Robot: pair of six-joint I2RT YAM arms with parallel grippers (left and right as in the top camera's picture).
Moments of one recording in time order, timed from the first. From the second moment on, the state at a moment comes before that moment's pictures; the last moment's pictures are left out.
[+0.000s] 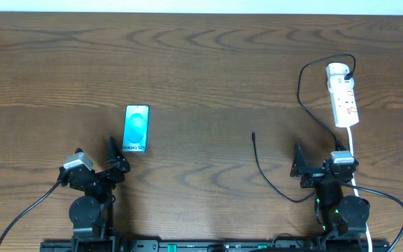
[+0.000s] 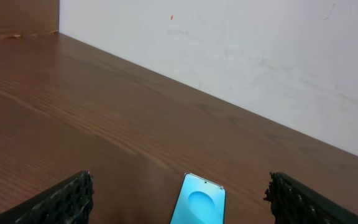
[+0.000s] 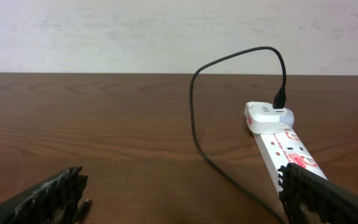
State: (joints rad) left arm 0.03 0.01 0.02 -0.11 -0.14 -0.35; right arm 0.02 0.04 0.01 -0.07 -0.05 0.03
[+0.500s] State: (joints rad) left arm 0.03 0.01 0.02 -0.11 -0.14 -0.35; right arm 0.02 0.04 0.01 -0.07 -0.05 0.03
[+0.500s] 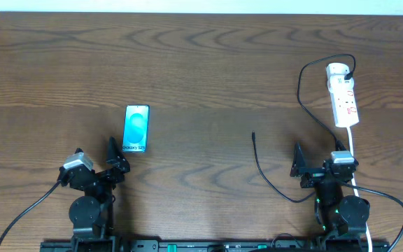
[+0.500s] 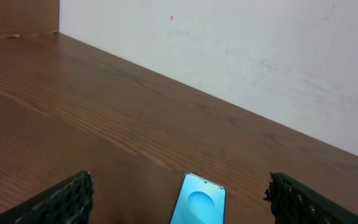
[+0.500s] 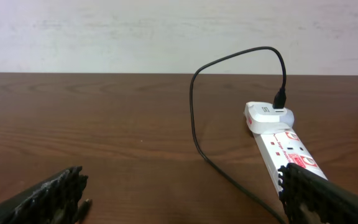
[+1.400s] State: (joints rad) left arm 0.03 0.01 0.02 -0.10 -0.13 -0.33; right arm 0.02 0.04 0.01 -0.07 -0.05 0.03
